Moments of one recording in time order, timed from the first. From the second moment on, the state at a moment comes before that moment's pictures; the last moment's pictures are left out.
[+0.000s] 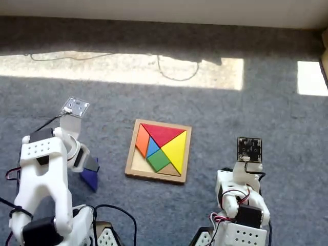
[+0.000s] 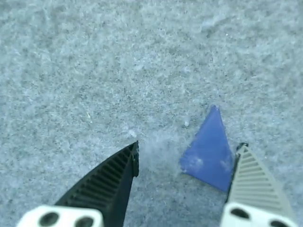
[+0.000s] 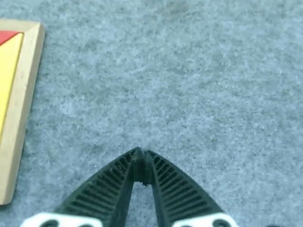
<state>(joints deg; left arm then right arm) -23.6 -22.4 53.2 61.5 -28.8 6.0 -104.3 96.0 67.0 10.1</state>
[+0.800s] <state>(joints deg) -23.6 -1.4 40.7 65.1 -28.8 6.0 -104.3 96.0 67.0 10.1</state>
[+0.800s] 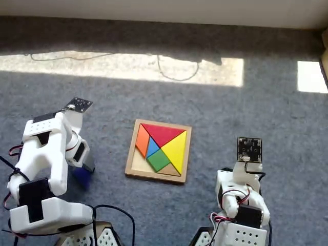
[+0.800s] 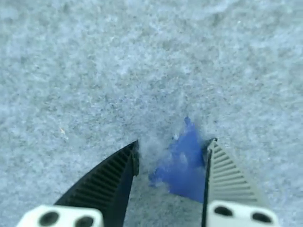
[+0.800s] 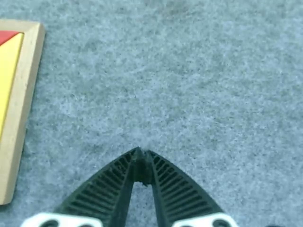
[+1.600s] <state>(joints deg) -24.3 -21.2 41.9 77.8 -28.8 6.0 -104.3 96.0 67.0 10.1</state>
